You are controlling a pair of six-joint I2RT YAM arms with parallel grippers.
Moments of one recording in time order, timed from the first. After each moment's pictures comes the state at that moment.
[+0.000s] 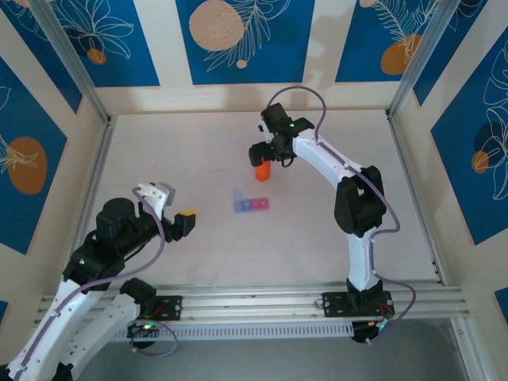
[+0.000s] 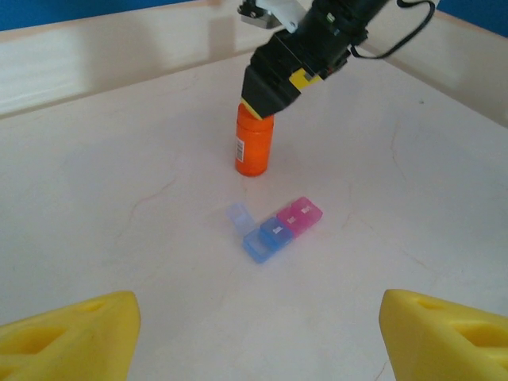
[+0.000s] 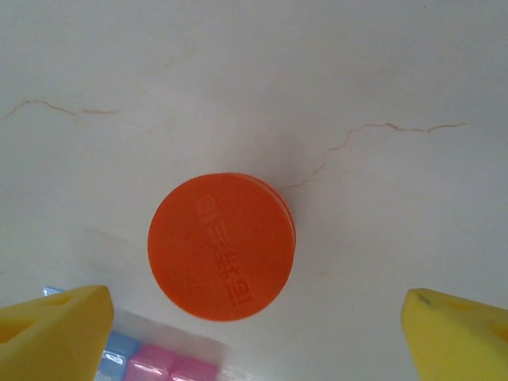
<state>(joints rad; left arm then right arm) -0.49 0.52 0.78 -0.65 0.17 -0.02 0.51 2.05 1.86 -0.91 0.01 0.18</state>
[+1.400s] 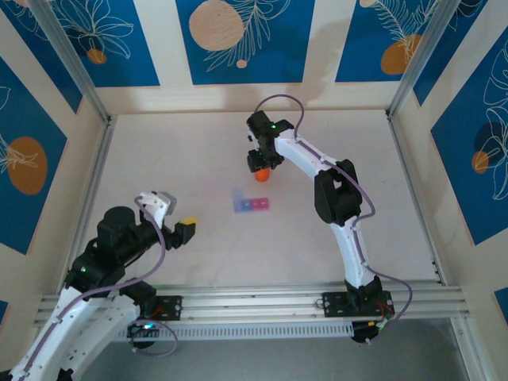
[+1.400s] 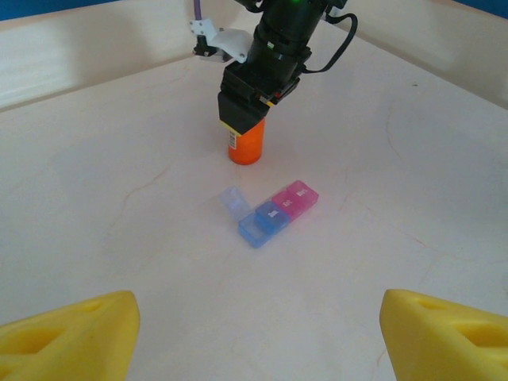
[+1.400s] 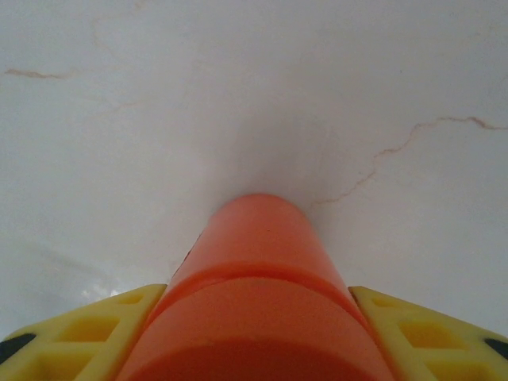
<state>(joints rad) -0.49 0.45 0.71 -0.65 0.20 0.00 0.54 2.27 2.04 -1.01 0.04 0.16</state>
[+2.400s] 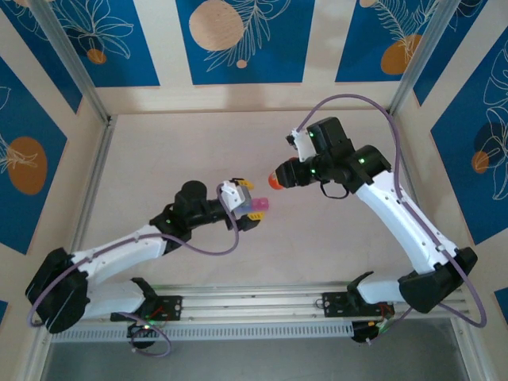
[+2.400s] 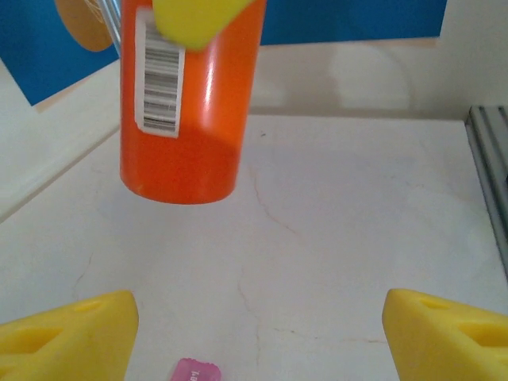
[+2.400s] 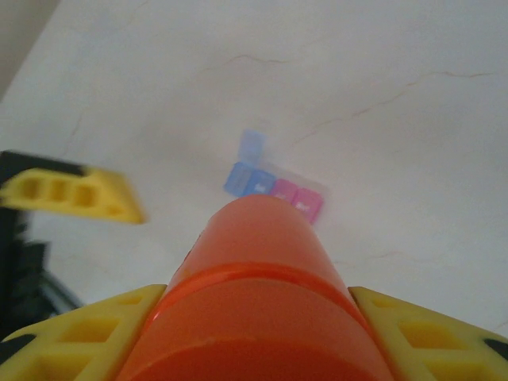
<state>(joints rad) -0.79 1.20 0.65 0.34 0.40 0.25 0.55 1.30 1.49 -1.04 -0.21 0.19</state>
